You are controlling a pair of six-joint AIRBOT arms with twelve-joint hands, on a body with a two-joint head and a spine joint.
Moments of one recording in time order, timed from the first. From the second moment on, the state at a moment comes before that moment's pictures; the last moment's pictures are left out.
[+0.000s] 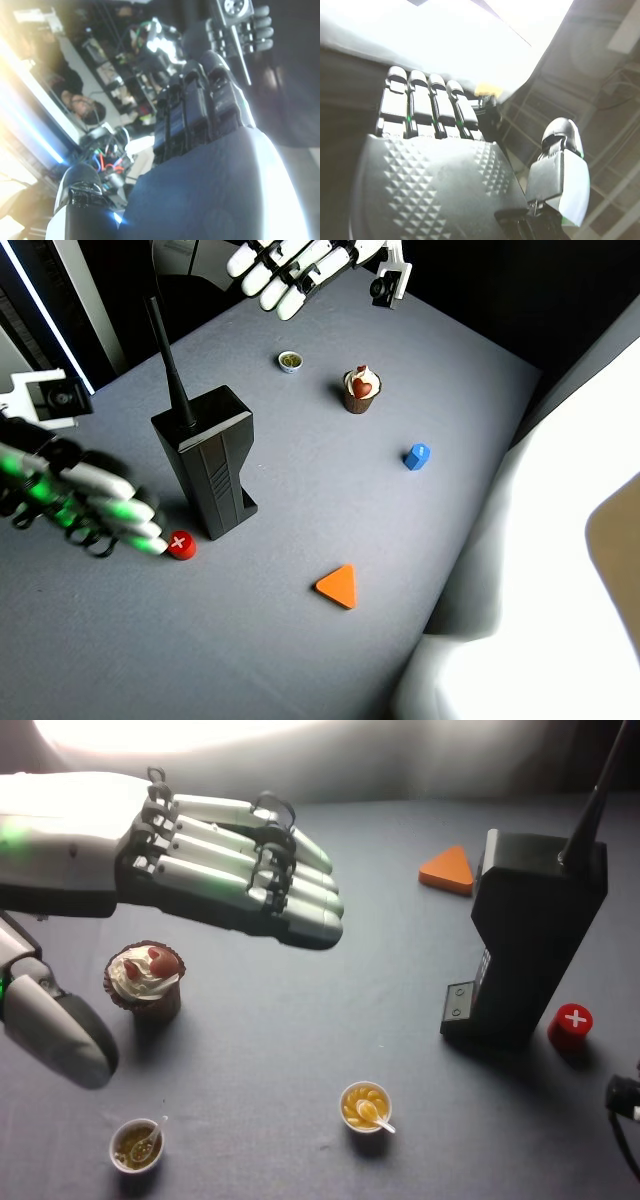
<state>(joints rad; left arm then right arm) 0.32 -0.65 1.46 1.24 -1.42 -0.32 -0.79 -0.97 0.71 0.60 1.63 -0.01</state>
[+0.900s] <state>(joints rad) 0.37 -0.70 1.47 1.16 -1.33 -0.06 -0.74 -1.10 0.85 0.66 1.62 -0.04</state>
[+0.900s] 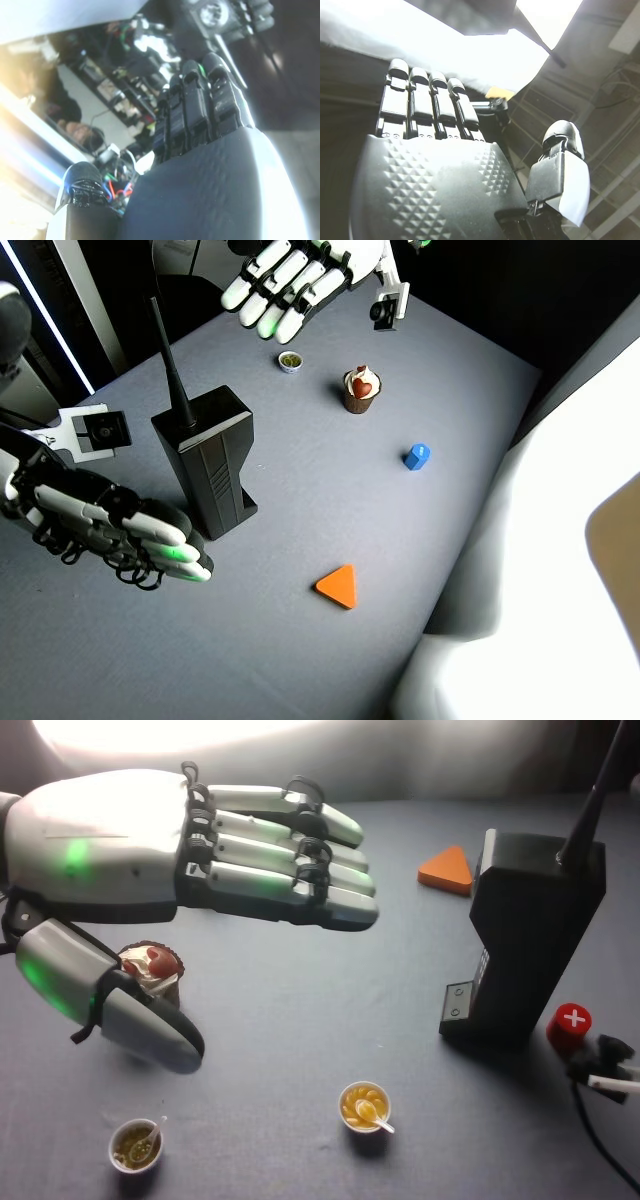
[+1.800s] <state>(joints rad) 0.37 -0.71 1.55 1.19 -1.37 -0.13 -0.64 -1.22 0.89 0.71 1.59 -0.05</state>
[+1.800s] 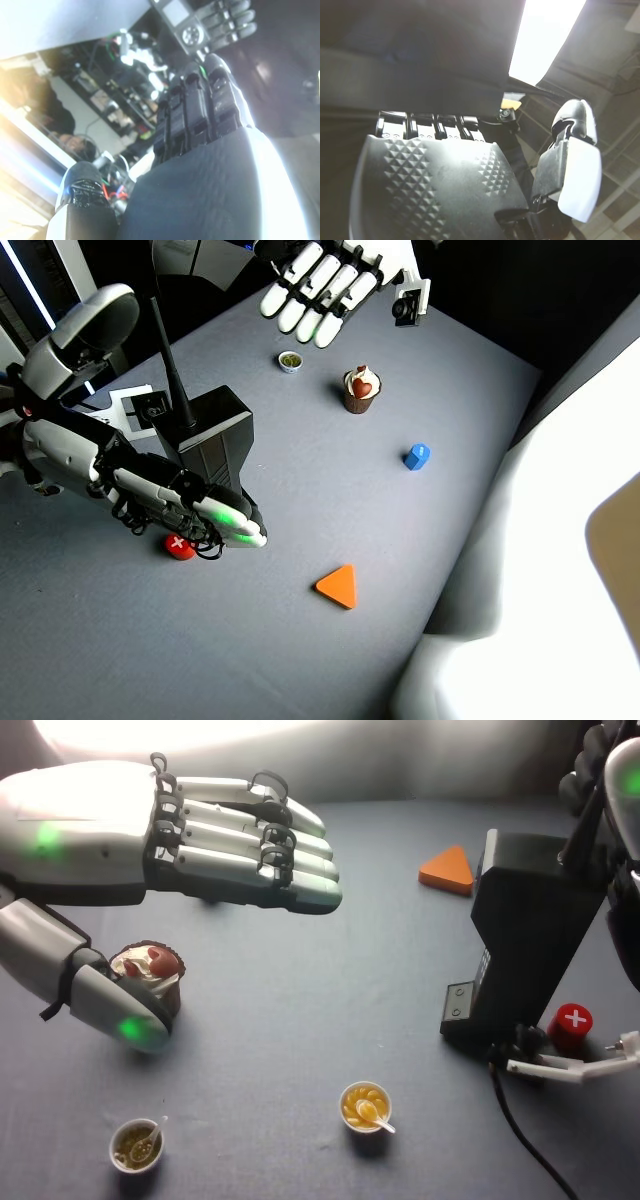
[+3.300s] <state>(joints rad) 0.37 -0.71 1.55 1.21 -1.37 -0.19 -0.63 -1.28 0.96 0.66 1.53 -0.05</state>
